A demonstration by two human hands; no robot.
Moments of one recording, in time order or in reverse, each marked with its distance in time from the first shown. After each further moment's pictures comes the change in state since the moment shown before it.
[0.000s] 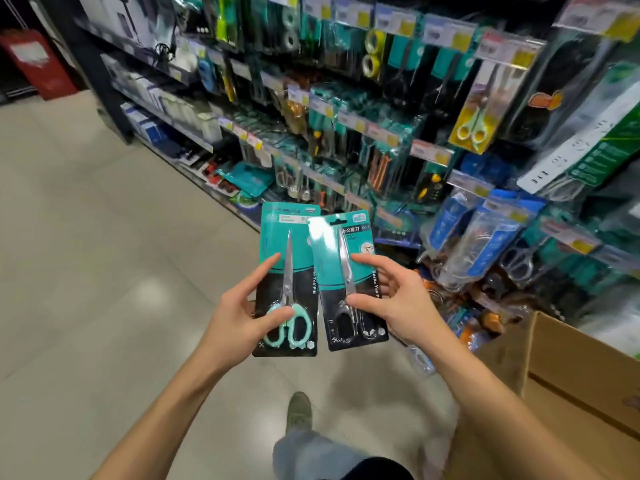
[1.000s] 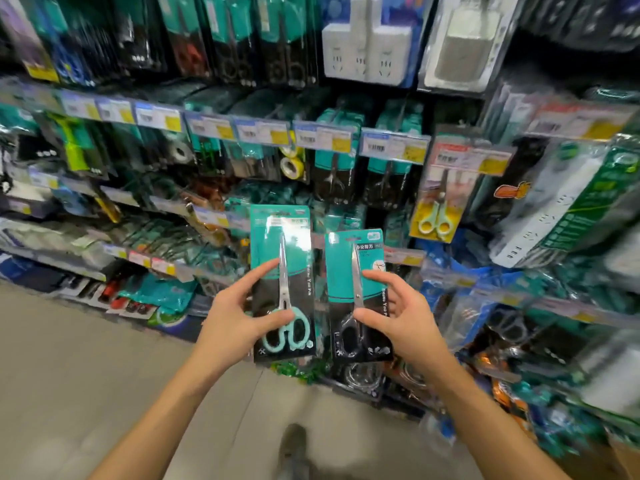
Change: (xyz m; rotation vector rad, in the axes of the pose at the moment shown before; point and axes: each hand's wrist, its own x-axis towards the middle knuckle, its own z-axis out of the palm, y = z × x) left_hand 0.367 0.071 -0.014 0.277 -0.307 0.220; right_hand 0.240 -0.013 -0.069 0.034 0.466 0.007
